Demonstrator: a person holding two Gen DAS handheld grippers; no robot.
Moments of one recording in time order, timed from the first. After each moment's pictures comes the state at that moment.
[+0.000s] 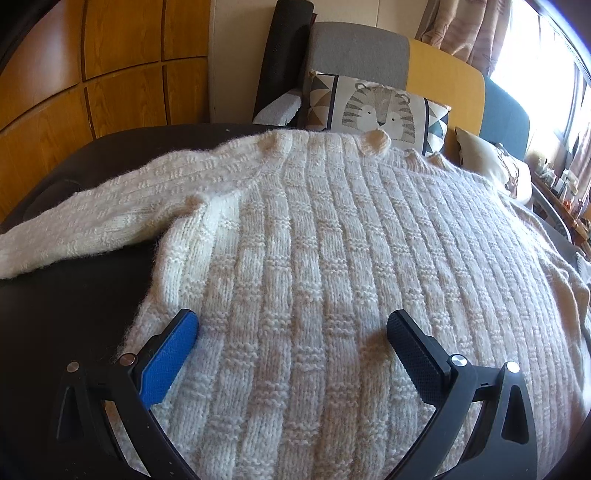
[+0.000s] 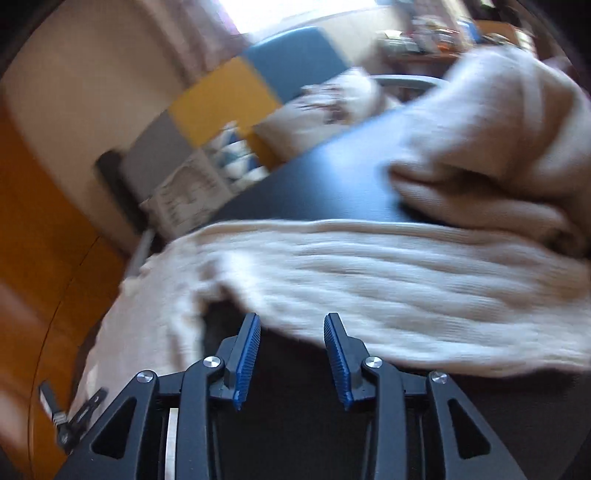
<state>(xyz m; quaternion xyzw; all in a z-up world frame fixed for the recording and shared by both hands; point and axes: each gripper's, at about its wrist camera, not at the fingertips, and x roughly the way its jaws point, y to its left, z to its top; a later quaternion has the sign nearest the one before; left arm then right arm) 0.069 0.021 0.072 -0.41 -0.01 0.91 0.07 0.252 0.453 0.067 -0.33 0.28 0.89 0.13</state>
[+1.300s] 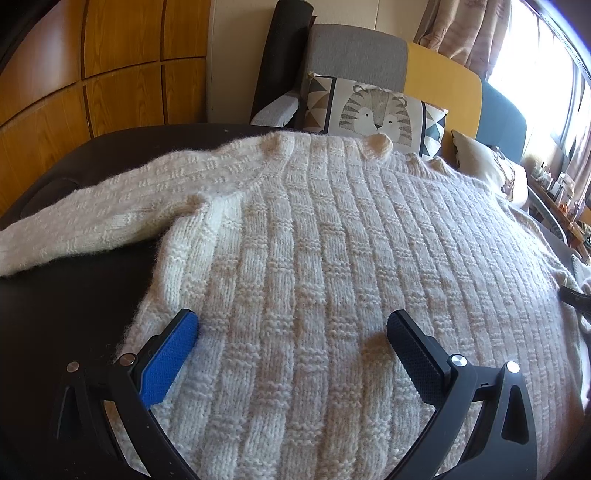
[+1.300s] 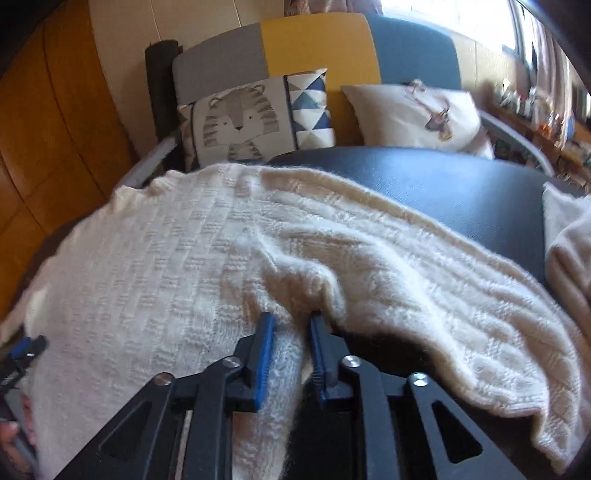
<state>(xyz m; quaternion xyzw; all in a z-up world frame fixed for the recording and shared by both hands) 0.066 0.012 0.070 -0.40 -0.02 0.91 0.09 0.141 0.390 0.026 -0.41 0.15 0.90 0.06</state>
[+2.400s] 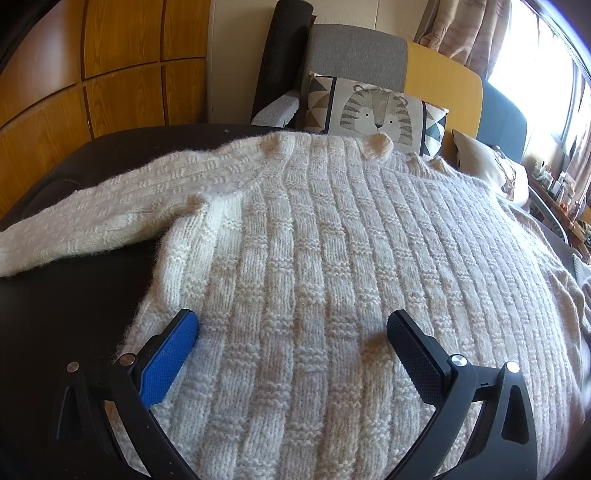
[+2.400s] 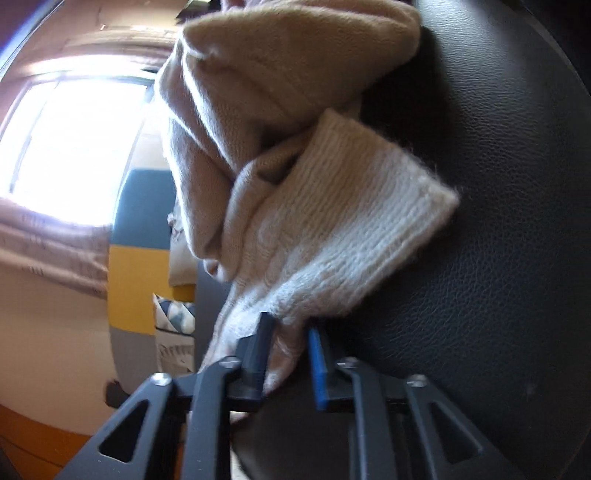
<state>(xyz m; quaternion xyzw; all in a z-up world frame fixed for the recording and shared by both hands) 0.064 0.011 0.069 -0.40 -0.02 0.91 0.09 0.367 0.548 -0.020 -0.09 0.66 0.67 0.31</state>
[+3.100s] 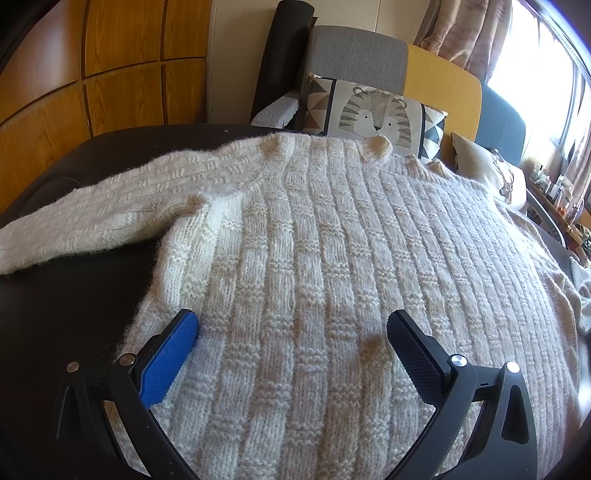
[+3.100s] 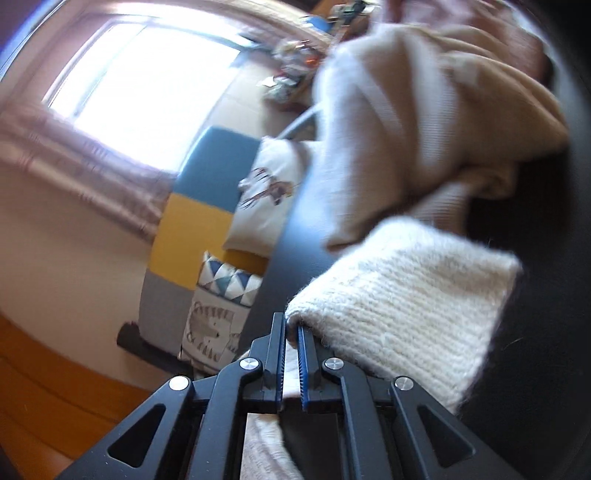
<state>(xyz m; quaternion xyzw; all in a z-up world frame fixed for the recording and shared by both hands) 0.061 0.009 0.067 -0.40 -0.03 0.91 0.10 0.289 0.533 0.086 -0.11 0.56 0.79 0.22</state>
